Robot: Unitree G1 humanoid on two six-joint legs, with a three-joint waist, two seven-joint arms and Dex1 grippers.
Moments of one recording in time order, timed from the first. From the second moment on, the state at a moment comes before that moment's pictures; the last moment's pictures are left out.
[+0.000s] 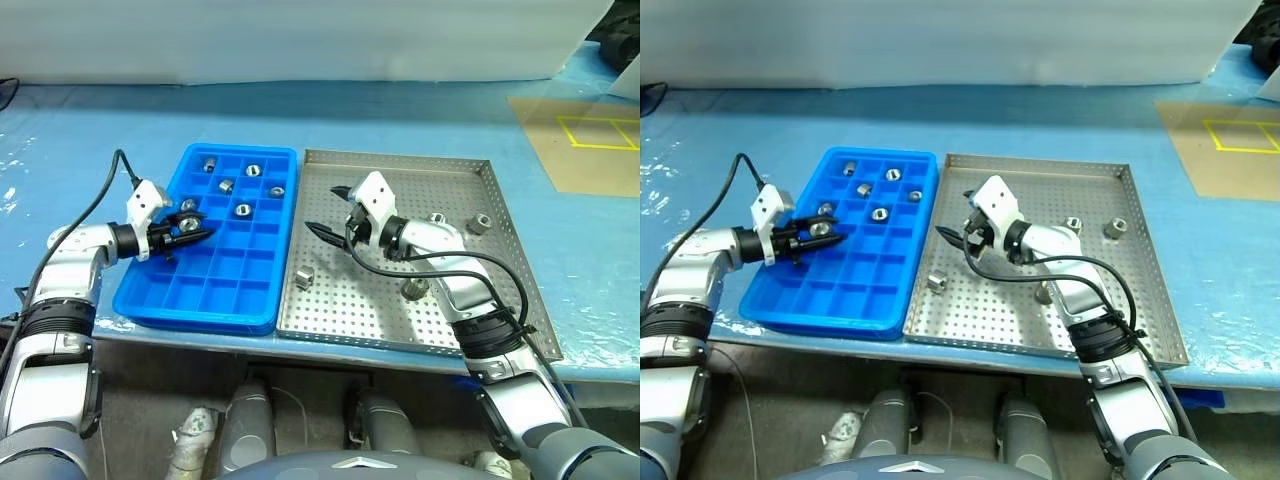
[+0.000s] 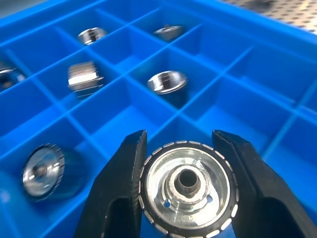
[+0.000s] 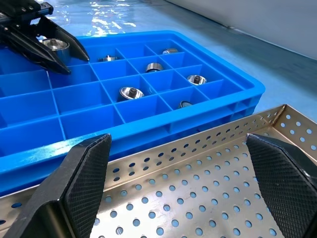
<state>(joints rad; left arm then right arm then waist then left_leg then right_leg) -0.59 0.68 0.11 0.71 -0.20 -0.01 -1.15 -0.55 -0.31 0.21 0.01 0.14 0.35 0.68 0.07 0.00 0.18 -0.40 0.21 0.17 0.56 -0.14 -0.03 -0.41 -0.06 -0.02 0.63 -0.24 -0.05</state>
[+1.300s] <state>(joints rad) -0.60 0.58 0.12 0.50 -0.30 0.07 -1.12 -0.55 -0.31 0.21 0.01 0.13 0.34 0.67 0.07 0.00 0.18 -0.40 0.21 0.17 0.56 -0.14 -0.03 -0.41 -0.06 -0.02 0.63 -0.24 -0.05</state>
